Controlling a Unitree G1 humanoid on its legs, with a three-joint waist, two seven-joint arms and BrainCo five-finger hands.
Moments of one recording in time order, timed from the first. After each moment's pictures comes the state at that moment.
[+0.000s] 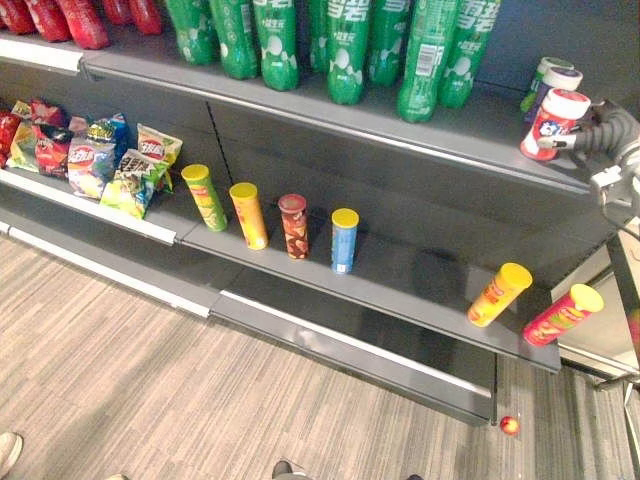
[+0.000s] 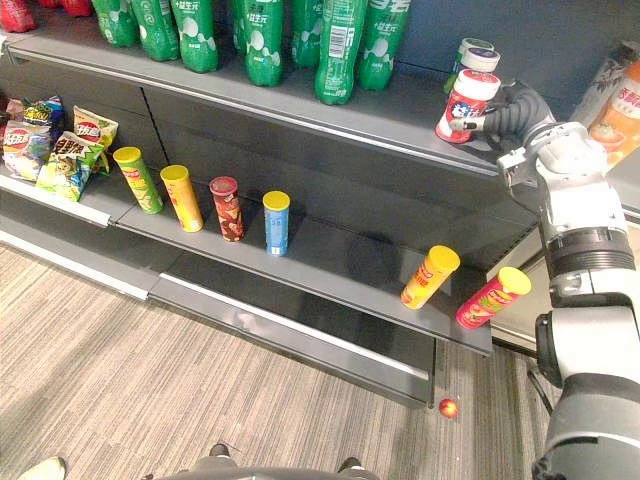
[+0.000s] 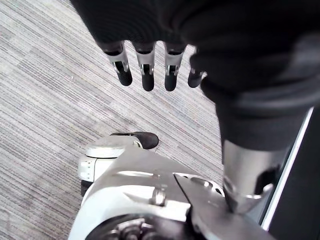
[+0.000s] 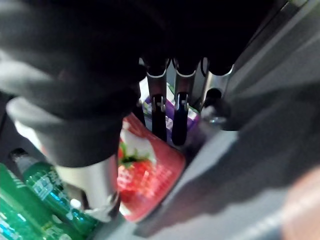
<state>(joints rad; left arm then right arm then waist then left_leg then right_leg) 0.30 0.16 0.08 0.86 -0.14 0.11 0.14 -0.98 -0.88 0.16 0.73 0.17 0.08 0.27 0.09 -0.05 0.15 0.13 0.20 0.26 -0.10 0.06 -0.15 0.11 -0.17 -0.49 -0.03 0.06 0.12</state>
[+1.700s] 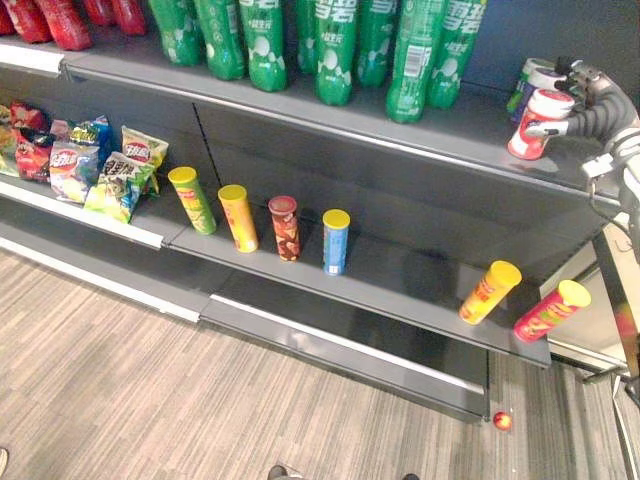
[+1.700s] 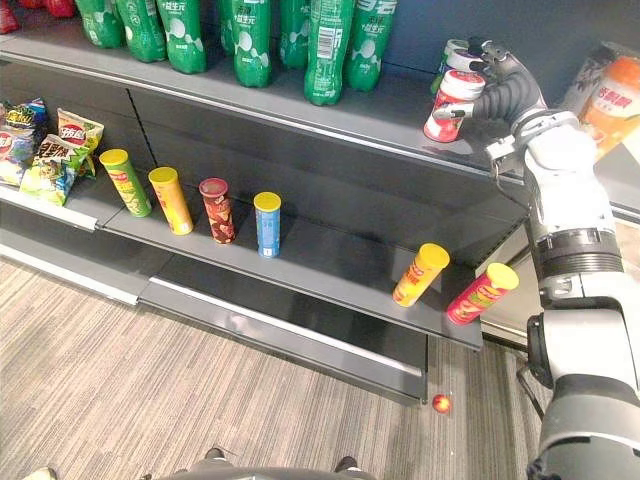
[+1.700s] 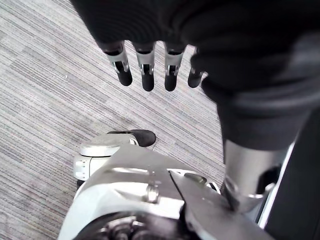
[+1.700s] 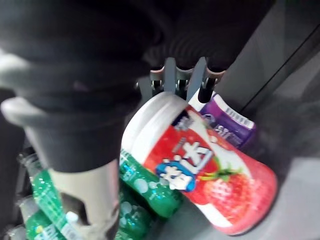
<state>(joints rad) 0.31 0.16 0.09 0.86 -0.14 0.11 0.14 -0.98 -0.86 0.13 0.58 0.24 0.00 0.23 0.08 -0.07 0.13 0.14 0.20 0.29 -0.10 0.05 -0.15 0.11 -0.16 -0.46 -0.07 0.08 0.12</state>
